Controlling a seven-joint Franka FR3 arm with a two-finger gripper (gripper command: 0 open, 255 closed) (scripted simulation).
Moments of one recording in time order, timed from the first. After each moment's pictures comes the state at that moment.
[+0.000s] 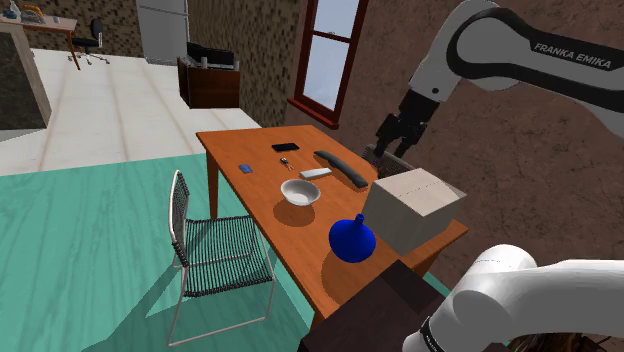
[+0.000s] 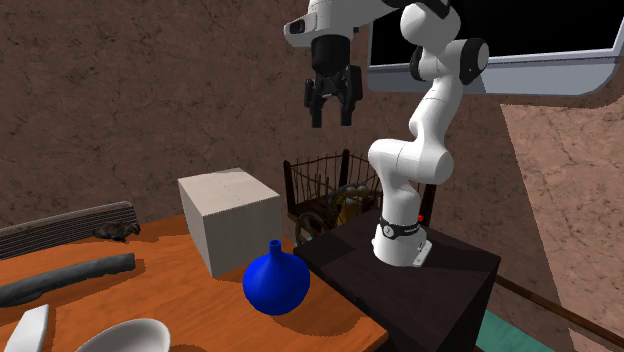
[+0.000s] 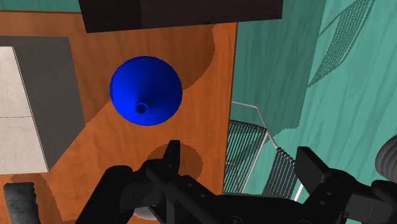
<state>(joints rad) -0.02 -0.79 -0.07 -2.30 0.11 1.63 0.03</state>
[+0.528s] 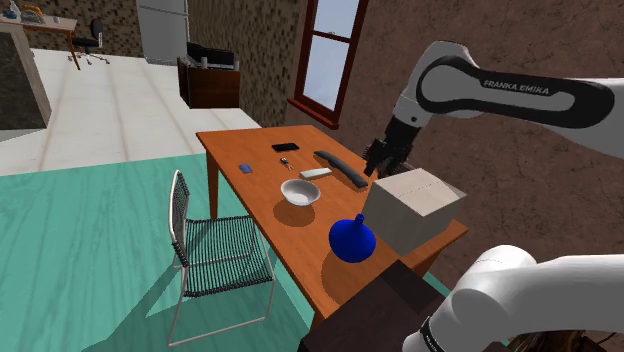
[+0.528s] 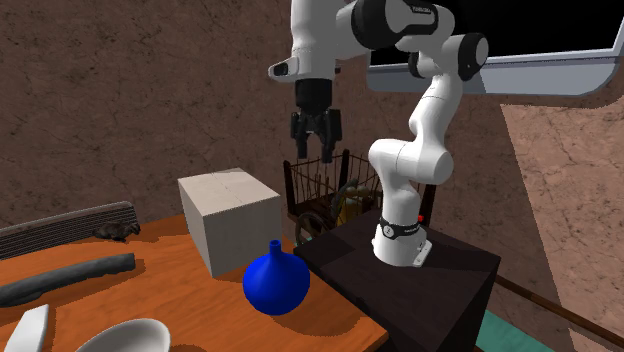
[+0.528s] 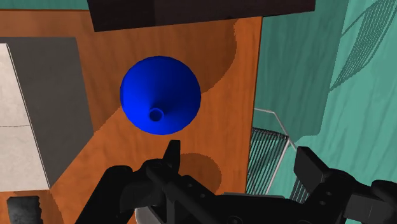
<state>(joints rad) -0.04 -0.73 -0.09 -2.44 0.07 1.80 0.00</state>
